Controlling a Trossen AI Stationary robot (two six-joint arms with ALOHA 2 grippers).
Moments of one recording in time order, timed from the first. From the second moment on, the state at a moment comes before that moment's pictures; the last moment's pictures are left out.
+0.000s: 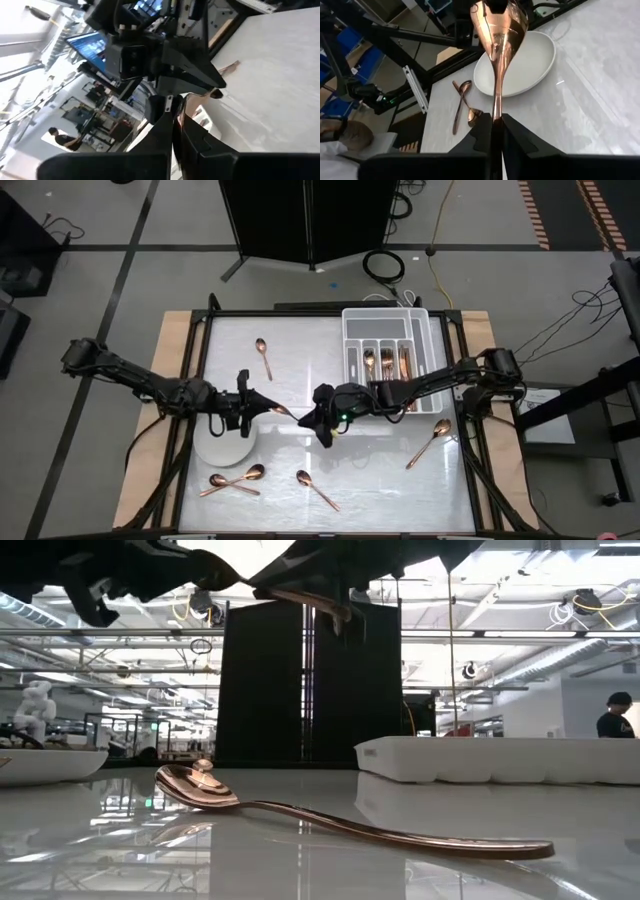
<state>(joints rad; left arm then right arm) -0.28 0.88 0.30 0.56 -0.22 0.91 0.14 1.76 1.17 0.21 -0.03 0.62</state>
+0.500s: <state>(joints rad) -0.28 0.88 0.56 0.01 -0.30 0.46 0.14 1.76 1.18 0.16 0.01 0.38</state>
